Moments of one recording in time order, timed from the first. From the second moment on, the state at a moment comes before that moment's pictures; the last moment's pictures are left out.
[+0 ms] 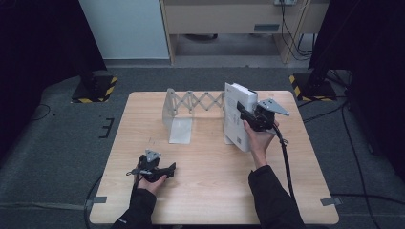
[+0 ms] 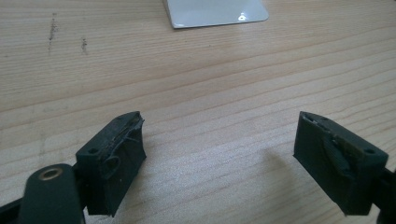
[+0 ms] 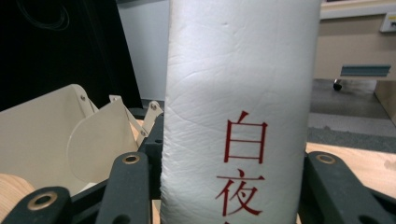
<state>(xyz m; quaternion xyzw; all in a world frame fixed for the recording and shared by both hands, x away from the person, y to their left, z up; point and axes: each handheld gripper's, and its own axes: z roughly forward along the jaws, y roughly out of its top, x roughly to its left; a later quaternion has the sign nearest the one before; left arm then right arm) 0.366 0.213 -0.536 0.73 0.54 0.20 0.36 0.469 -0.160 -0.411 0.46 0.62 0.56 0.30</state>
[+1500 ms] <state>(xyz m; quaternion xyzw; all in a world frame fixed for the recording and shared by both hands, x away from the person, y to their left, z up) 0.365 0.212 -0.535 0.74 0.54 0.21 0.35 0.399 -0.180 -0.450 0.43 0.65 0.56 0.29</state>
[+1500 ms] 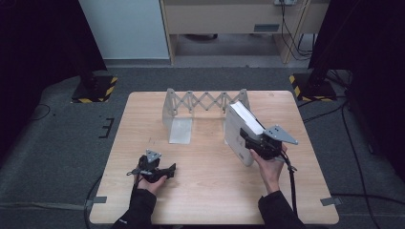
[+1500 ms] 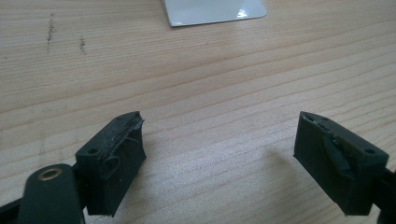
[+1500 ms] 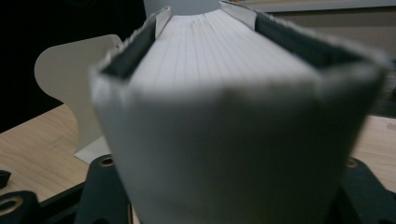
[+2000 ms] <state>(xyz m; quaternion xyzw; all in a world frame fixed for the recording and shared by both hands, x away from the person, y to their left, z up) 0.365 0.211 -0.536 0.74 0.54 0.21 0.35 0.384 -0.181 -0.471 0.41 0.65 0.56 0.32</state>
